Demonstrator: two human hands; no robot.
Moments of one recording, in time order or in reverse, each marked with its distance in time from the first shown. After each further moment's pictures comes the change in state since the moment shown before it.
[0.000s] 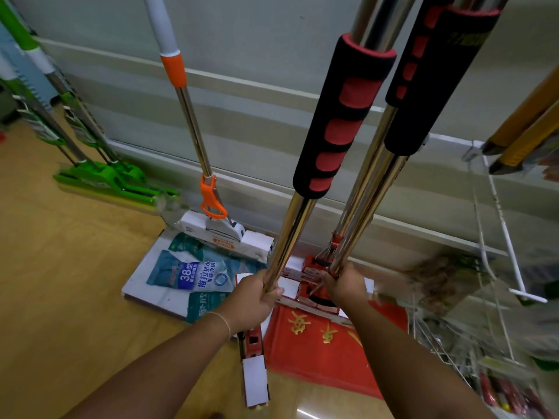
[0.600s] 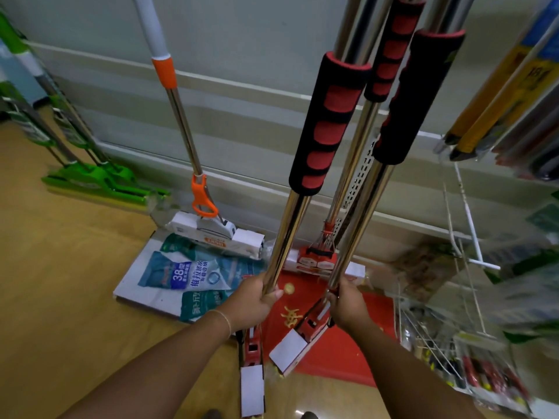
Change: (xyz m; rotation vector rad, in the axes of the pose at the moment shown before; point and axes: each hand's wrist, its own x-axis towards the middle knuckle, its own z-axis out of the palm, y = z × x) left_hand -0.020 0.009 0.019 -0.043 -0.083 0.027; right_hand -0.057 0.042 -0.014 -0.060 -0.110 -0.094
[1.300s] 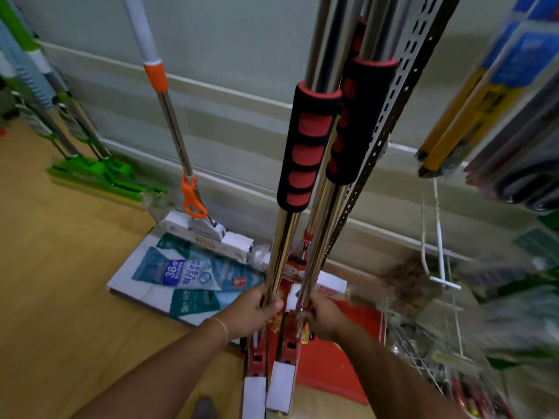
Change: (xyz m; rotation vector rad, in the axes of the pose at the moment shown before) left_hand 0.004 0.033 0.044 -0.105 -0.051 -0.076; right_hand 0.002 0.010 -0.029 -0.087 -0.355 -0.278
